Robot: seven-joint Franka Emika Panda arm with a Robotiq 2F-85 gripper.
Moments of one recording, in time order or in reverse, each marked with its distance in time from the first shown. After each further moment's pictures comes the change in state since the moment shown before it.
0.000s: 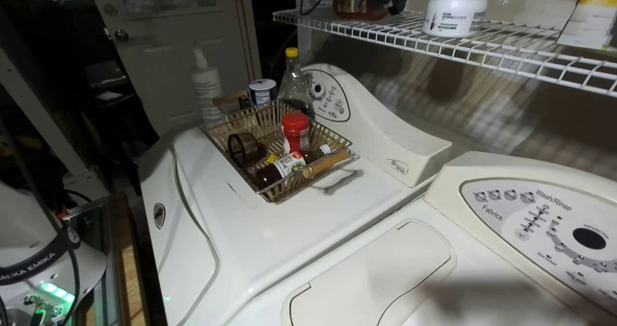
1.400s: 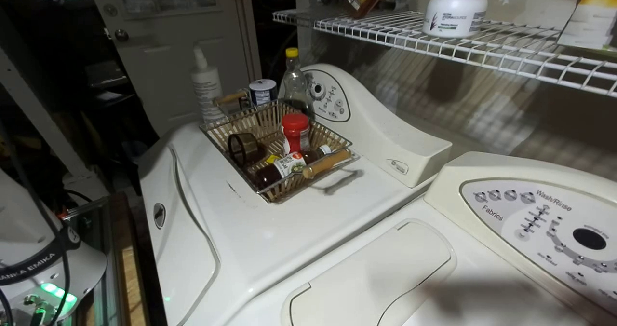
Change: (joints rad) arm 0.210 -0.007 -0.202 -0.030 -0.558 0.413 0.127
